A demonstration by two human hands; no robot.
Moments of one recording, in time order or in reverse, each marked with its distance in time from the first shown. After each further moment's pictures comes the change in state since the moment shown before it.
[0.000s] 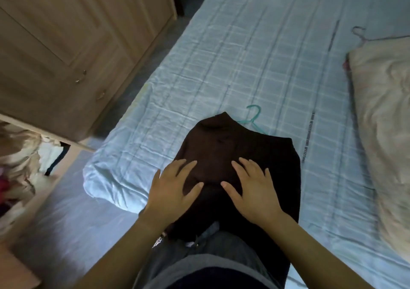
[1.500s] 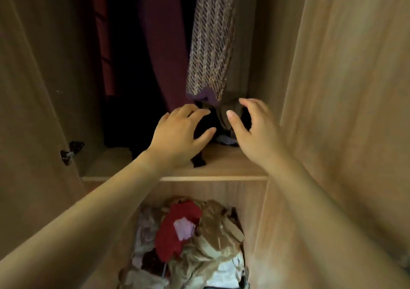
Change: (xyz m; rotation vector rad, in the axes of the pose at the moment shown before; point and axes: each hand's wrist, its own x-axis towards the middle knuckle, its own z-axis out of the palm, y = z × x) left_hand -0.218 -0.685 -0.578 0.451 0.953 -0.732; right_hand 0.189 -1.027 0.007 0.398 0.350 -1.376
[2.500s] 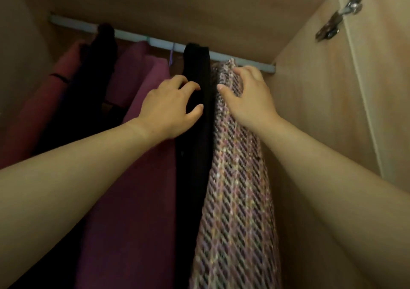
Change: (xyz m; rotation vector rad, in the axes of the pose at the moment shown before) left_hand 0.474 -0.163 -0.133 0.138 0.798 0.235; right_hand 0.519 -0.061 -0.009 -0.201 0.535 -0.421
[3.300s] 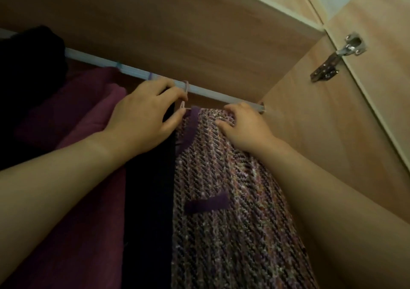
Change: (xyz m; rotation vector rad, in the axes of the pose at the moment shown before) left_hand 0.096 -0.049 0.057 -0.119 0.377 0.258; right_hand 0.108 0.079 0.038 -0.416 -0.078 -0.045
